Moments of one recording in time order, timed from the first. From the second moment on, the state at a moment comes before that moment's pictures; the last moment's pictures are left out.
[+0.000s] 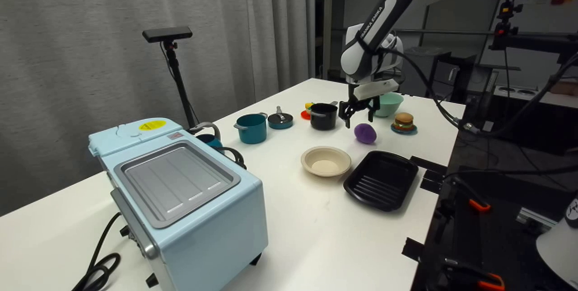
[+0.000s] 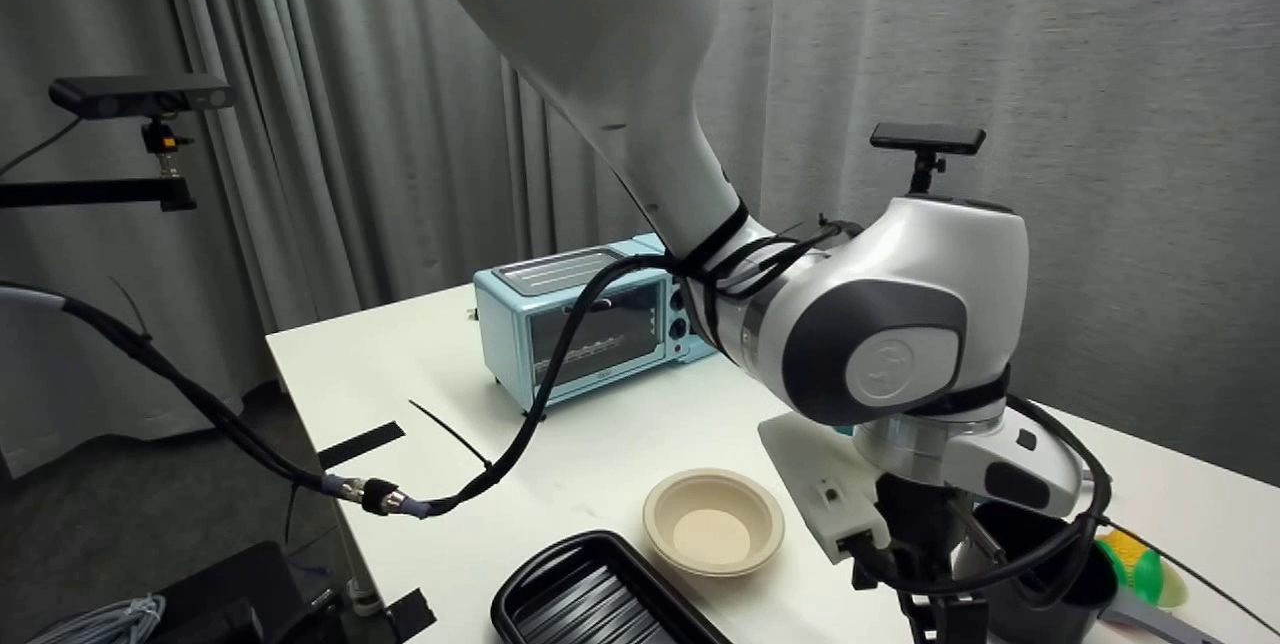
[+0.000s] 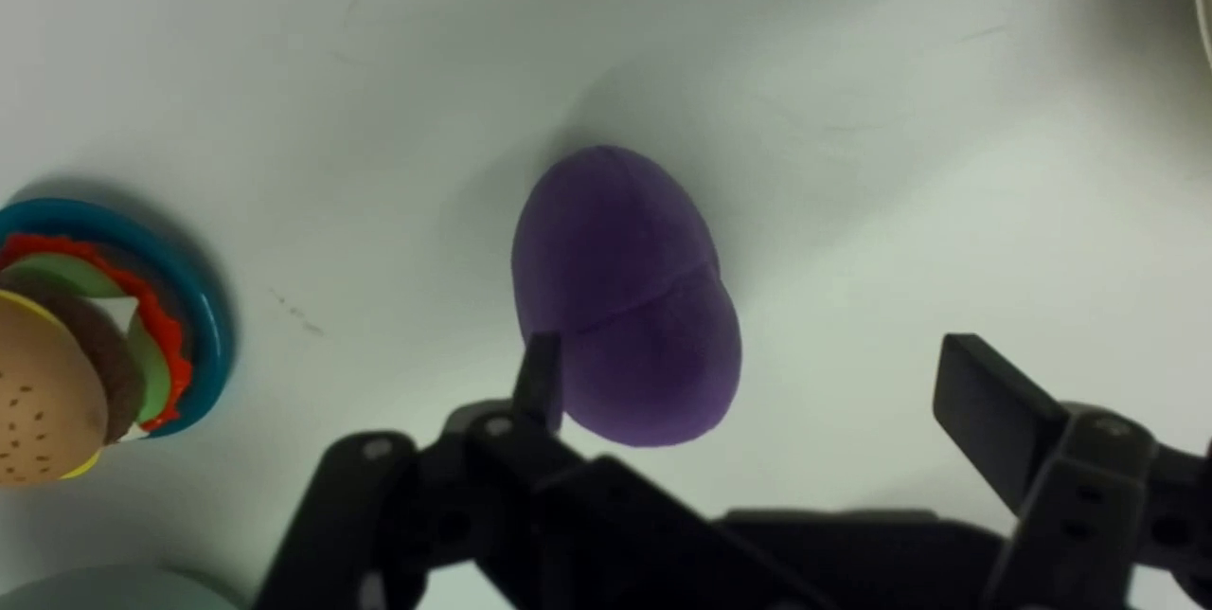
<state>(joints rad) -0.18 0.49 -0.28 -2.05 0.05 2.52 0.22</state>
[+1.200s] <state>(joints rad) -0.18 0.65 -0.36 -1.93 0.04 2.52 0.28</state>
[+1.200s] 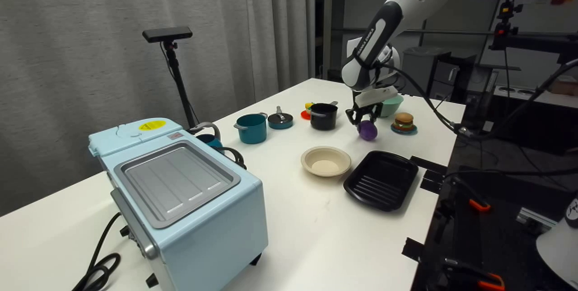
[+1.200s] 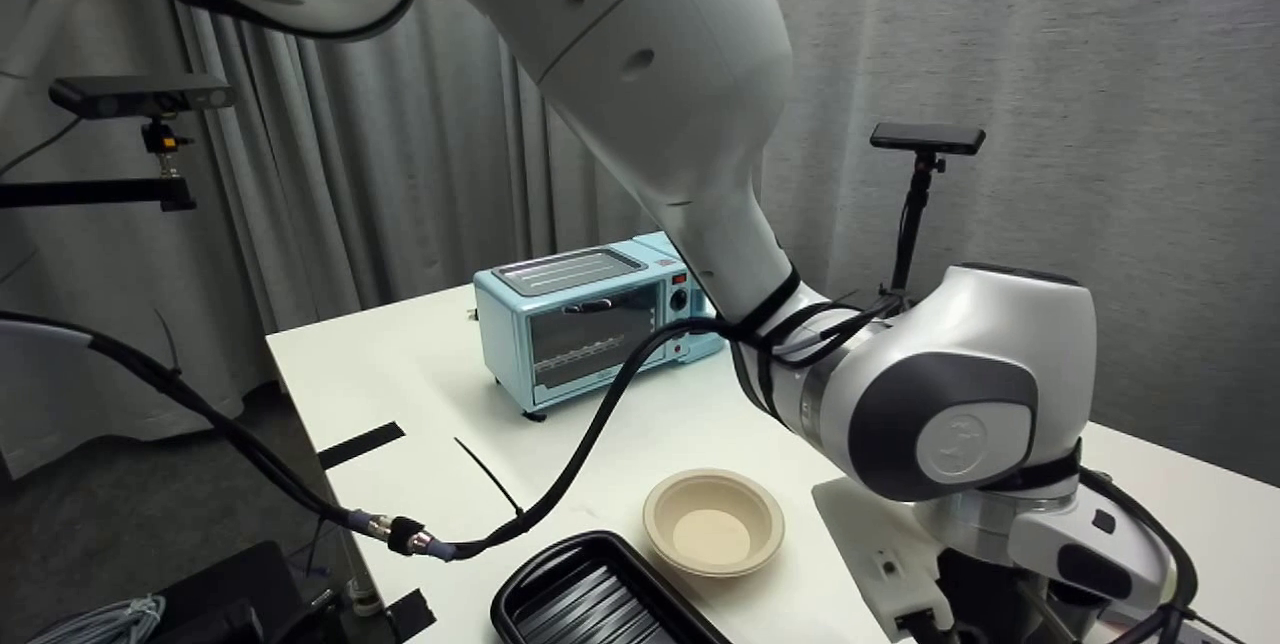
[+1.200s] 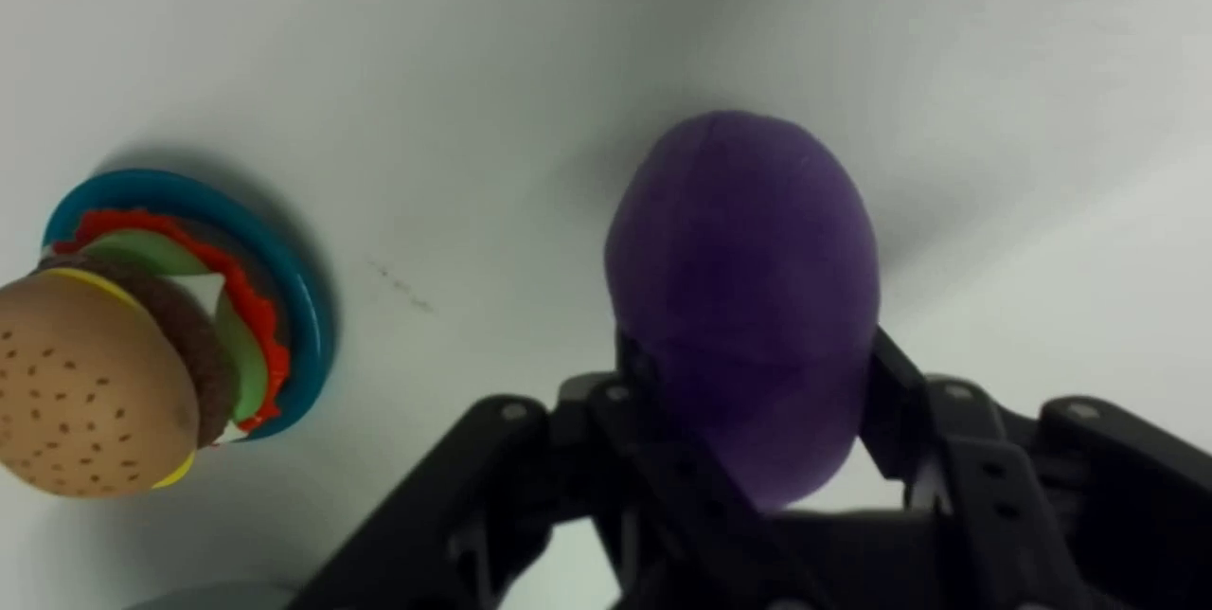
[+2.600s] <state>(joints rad) -0.05 0.42 -0.17 -2.02 0.04 2.52 0.26</state>
